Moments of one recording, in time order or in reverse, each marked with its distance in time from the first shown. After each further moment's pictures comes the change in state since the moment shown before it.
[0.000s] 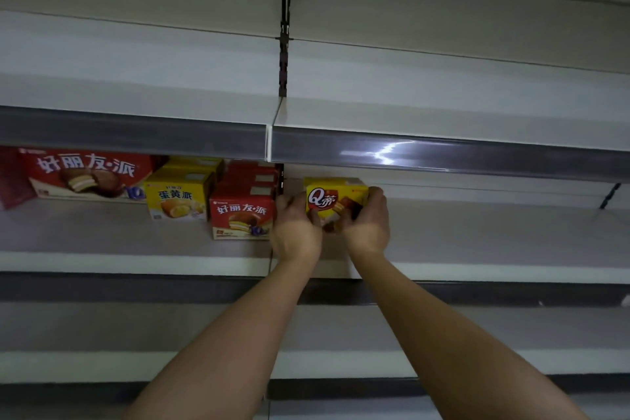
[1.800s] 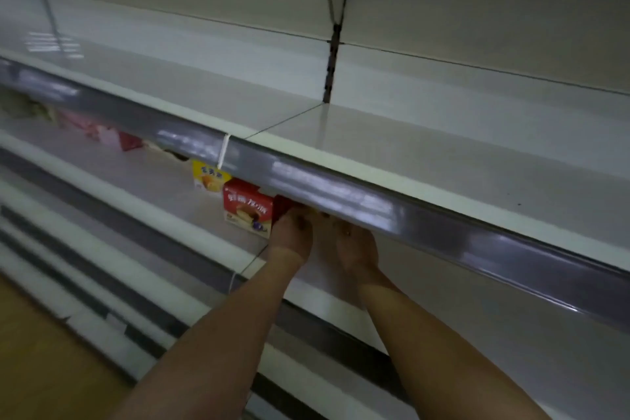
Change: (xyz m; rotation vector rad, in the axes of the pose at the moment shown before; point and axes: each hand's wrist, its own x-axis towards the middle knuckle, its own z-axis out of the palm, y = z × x) left_hand 0.021 0.021 0.046 0.138 0.035 -0.435; right_hand 0.065 0.019 -0.007 0.256 -0.778 0.044
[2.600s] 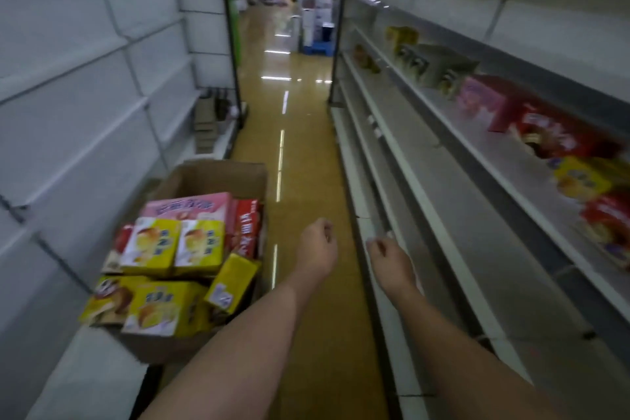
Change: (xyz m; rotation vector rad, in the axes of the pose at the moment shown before) left_hand -0.338 -0.228 -0.241 -0.053 0.684 -0.688; right_hand -0.312 -0.008 0.237 -0.336 -0.889 -0.556
